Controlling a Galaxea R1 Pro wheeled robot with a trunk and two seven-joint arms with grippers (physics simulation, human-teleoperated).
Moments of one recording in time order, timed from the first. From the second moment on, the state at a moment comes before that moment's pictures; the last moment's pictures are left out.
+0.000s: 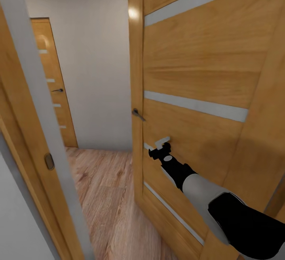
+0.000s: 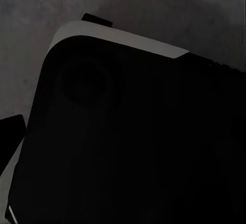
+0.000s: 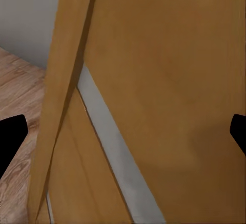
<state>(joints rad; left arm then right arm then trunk) 0.00 -0.03 0.02 -0.08 0.31 -0.05 -0.01 -1.07 0.17 0.47 -0.24 0.00 -0.01 -0.14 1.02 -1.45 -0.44</state>
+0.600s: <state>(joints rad) 0.00 -0.03 0.02 -0.08 0.31 -0.05 -0.01 -1.07 0.17 0.47 -0.22 -0.01 -0.02 -0.32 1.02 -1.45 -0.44</state>
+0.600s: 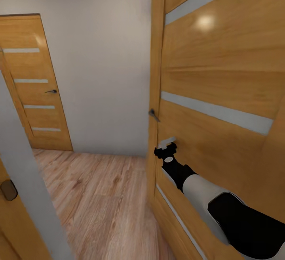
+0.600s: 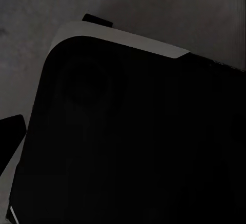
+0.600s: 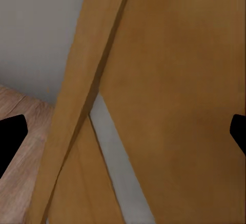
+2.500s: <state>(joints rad) 0.00 -0.03 0.02 -0.08 0.31 -0.05 -0.01 -1.07 0.17 0.47 -0.21 0.00 -0.02 -0.32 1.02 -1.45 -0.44</state>
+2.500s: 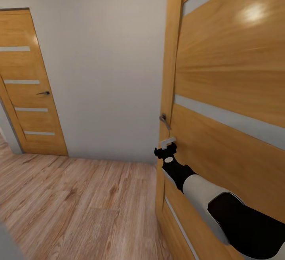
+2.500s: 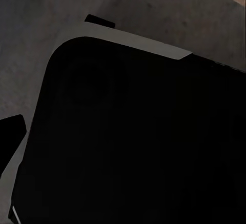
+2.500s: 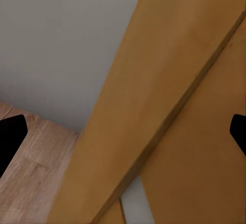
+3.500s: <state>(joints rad) 0.00 -0.03 0.02 -0.08 0.31 -0.05 -0.01 -1.07 0.14 0.48 -0.15 0.00 -0.09 -0.36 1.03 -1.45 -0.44</state>
